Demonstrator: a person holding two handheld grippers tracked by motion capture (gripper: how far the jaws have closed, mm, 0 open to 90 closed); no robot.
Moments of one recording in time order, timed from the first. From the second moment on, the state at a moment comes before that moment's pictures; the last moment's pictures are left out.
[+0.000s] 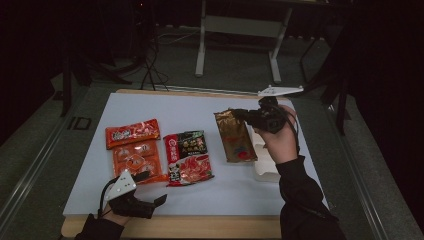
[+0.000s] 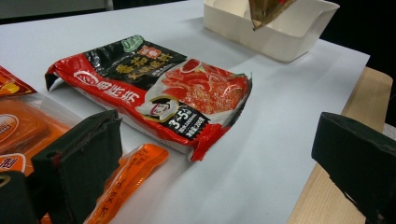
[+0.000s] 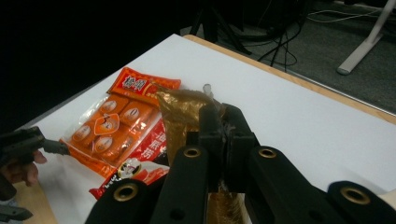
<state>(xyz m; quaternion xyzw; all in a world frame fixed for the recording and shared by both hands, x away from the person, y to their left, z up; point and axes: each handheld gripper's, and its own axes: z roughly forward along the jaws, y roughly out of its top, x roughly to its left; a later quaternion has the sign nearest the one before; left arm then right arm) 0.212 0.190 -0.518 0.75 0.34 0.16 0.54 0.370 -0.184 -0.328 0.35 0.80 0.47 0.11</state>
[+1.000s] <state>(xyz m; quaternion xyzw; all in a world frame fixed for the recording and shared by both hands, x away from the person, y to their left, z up) 0.210 0.194 -0.520 0.75 0.35 0.16 0.54 0.428 -0.264 -0.311 0.45 0.72 0.50 0.18</state>
